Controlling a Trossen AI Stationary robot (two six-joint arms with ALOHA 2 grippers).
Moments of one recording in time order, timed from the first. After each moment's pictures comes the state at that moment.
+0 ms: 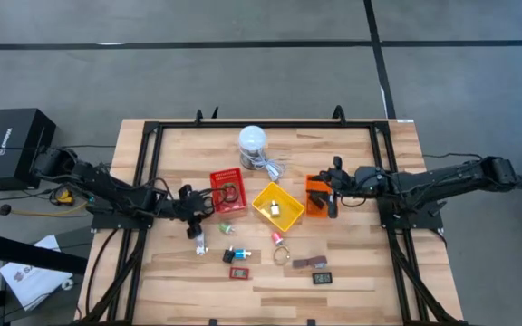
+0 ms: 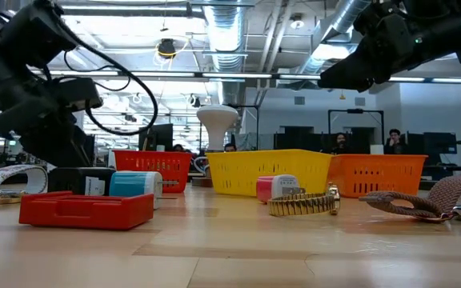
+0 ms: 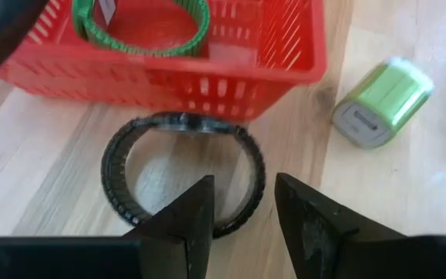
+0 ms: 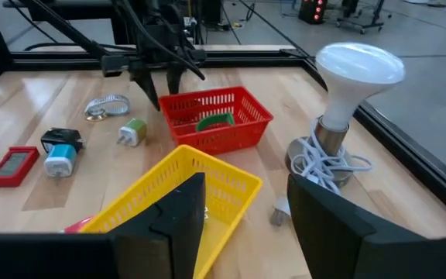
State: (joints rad) left arm -0.24 1.09 0.21 0.00 -0.35 -0.45; right arm 0.02 0.90 0.36 0.24 0.21 0.00
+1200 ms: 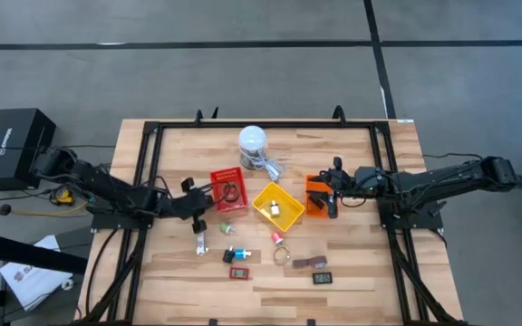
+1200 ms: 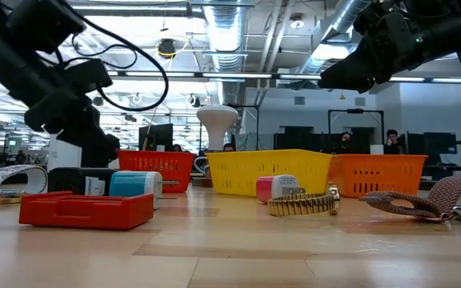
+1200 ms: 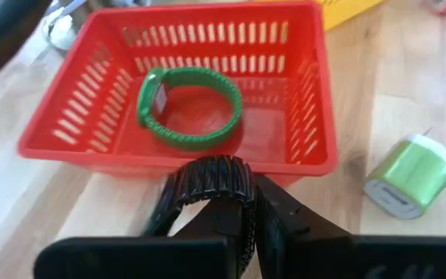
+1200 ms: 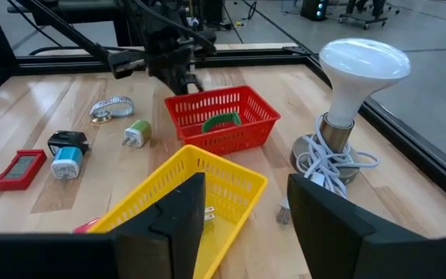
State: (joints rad) left arm -0.24 1.09 0.28 0.01 -0.52 -0.31; right arm 0.03 0.90 0.36 0.24 0.21 0.03
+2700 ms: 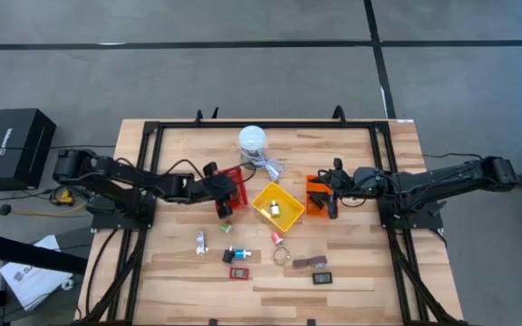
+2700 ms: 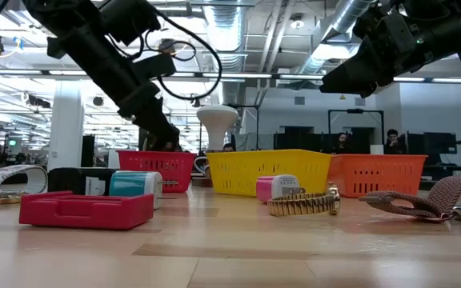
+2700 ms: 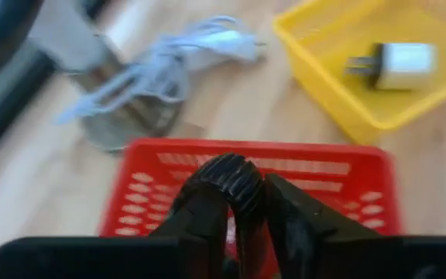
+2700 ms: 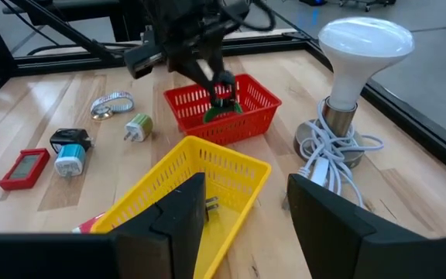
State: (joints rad) left arm -0.01 1.38 0.61 0.00 -0.47 -0.12; right arm 0.03 0.90 0.36 0.21 0.21 0.09
